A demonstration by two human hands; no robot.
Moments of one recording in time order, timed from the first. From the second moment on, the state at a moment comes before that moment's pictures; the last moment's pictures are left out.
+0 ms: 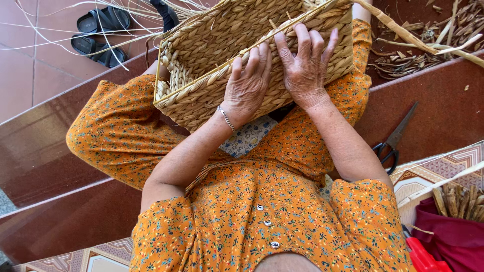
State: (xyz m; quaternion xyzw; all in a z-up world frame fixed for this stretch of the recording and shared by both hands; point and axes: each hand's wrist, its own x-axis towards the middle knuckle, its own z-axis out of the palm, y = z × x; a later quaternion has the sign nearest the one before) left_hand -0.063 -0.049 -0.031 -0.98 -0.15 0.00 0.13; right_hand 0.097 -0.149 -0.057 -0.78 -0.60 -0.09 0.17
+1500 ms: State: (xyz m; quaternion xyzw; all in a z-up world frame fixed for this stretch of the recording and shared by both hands) left_hand -0.216 -0.021 0.013 -0.88 -0.35 -0.23 -0.21; right_hand 0.051 -0.129 -0.010 -0.68 -0.69 0.05 0.25
